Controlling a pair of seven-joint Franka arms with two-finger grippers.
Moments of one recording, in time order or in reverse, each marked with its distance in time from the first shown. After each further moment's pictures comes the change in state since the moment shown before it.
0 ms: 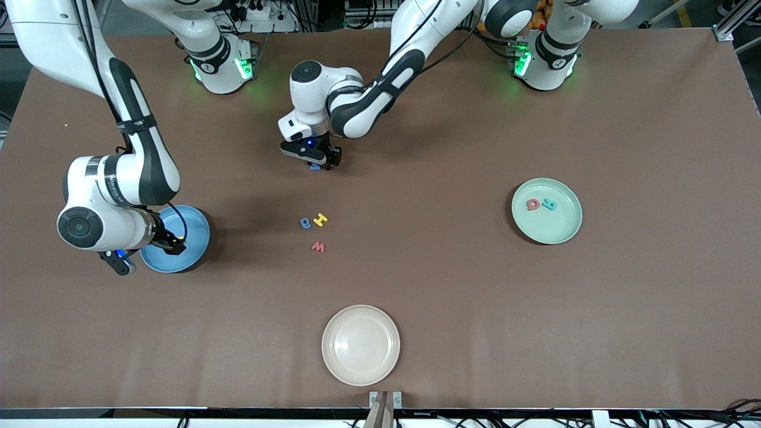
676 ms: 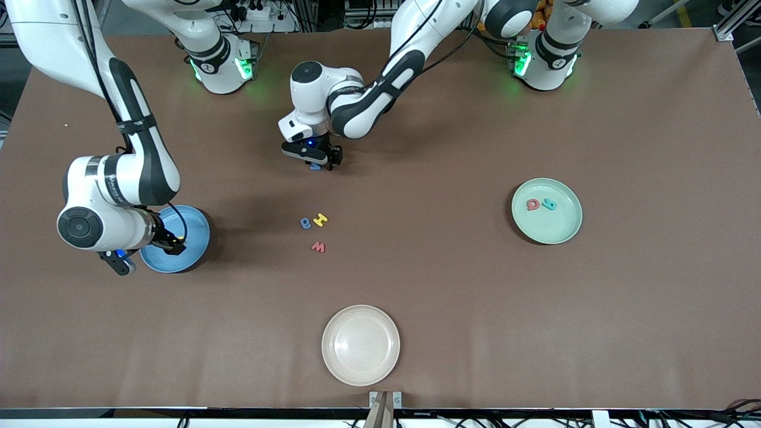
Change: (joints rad) left arm 0.000 0.001 -0.002 -0.003 0.000 0.001 -0.025; right arm 0.000 0.000 0.000 0.000 0.000 0.001 0.001
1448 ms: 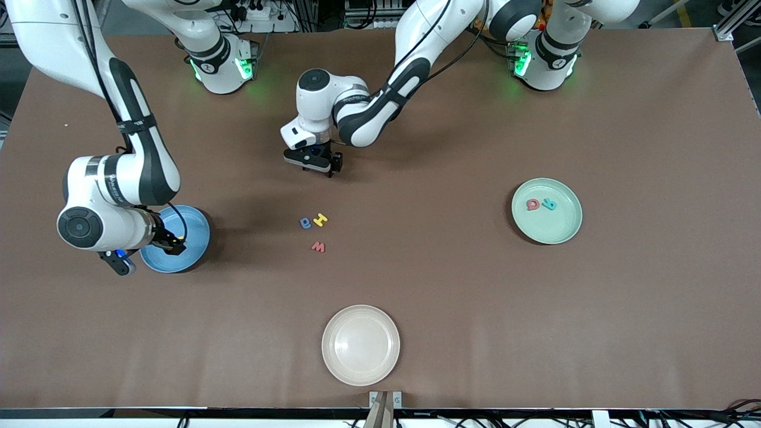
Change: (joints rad) left arm 0.044 0.000 -0.011 -0.015 -0.001 0.086 -0.016; right arm 0.000 0.000 0.000 0.000 0.000 0.000 0.003
